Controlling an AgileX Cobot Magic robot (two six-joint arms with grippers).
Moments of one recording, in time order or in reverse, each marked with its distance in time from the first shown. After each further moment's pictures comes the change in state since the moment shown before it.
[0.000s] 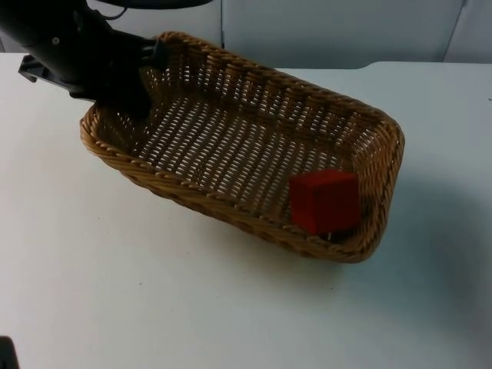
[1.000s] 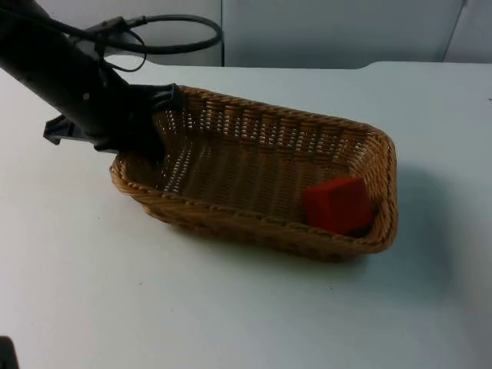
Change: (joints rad) right arm 0.000 0.000 0.000 0.006 0.013 0.000; left arm 0.000 0.172 0.000 -0.181 -0.062 -0.002
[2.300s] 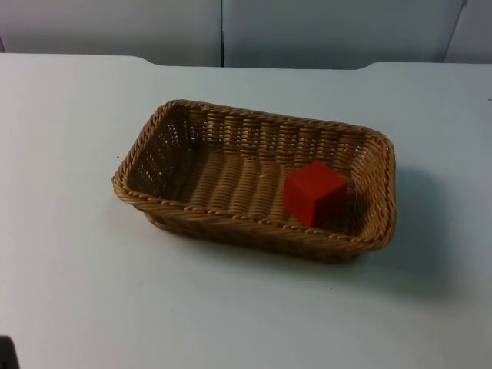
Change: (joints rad) right arm 0.000 -0.259 -0.496 0.147 -0.106 -0.635; left arm 0.000 -0.560 -0.685 0.691 0.657 -0.239
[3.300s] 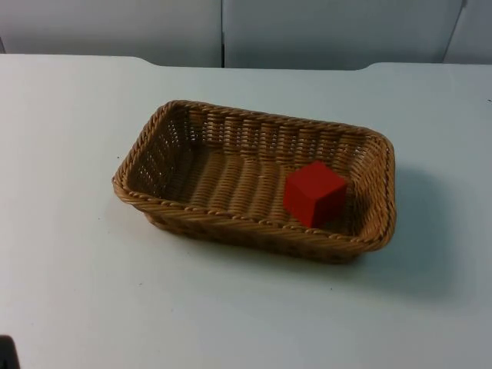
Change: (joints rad) right arm 0.000 -0.794 0.518 0.400 0.117 -0.176; left arm 0.000 -1.519 1.351 0.076 -0.183 -0.136
